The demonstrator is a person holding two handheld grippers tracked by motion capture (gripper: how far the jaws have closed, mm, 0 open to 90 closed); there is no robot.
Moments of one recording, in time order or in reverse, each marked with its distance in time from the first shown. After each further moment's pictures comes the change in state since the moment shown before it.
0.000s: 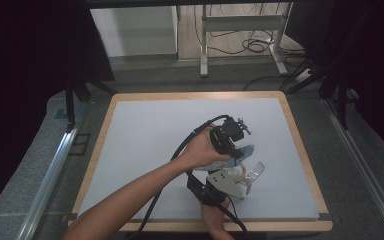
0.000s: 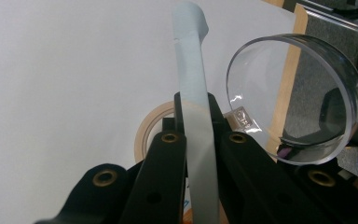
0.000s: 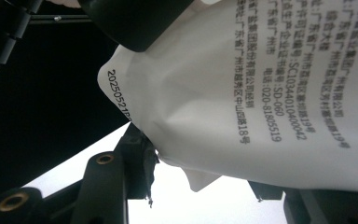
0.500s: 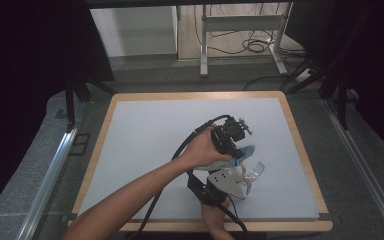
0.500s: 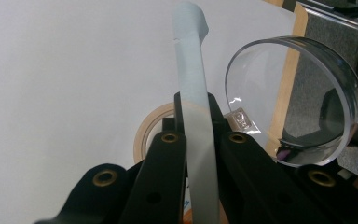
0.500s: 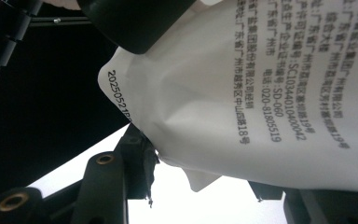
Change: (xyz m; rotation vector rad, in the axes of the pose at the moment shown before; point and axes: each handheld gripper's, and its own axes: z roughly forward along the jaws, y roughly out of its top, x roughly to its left) left arm -0.001 0.002 0.001 0.006 0.000 0.003; right arm -0.001 0.001 0.000 -0.005 -0.003 0.008
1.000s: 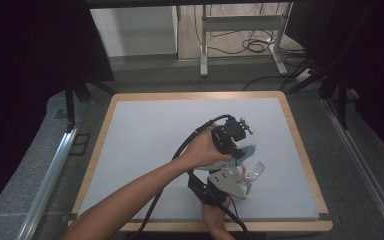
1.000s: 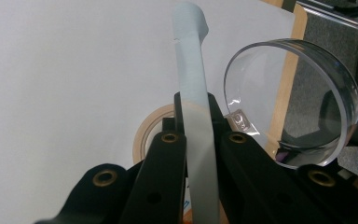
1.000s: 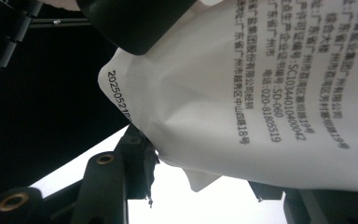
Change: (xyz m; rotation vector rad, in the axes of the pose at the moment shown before) left arm -0.001 0.002 0.000 0.001 0.002 0.004; right arm -0.001 0.001 -0.001 -0.005 -0.002 0.000
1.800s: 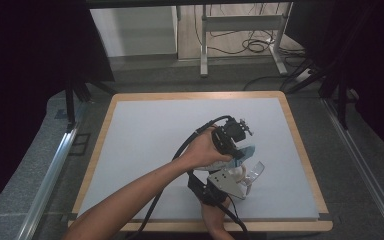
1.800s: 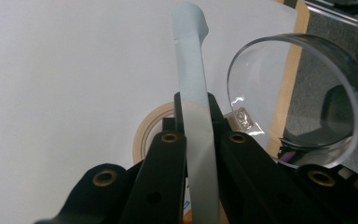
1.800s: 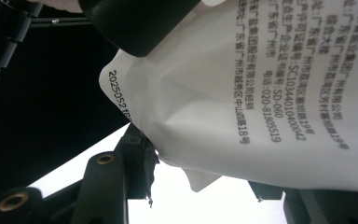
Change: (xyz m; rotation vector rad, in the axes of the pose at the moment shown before) left arm 0.003 -0.001 0.007 0.013 -0.005 -0.004; right arm 0.000 -0.003 0.001 0.007 -0.002 0.017
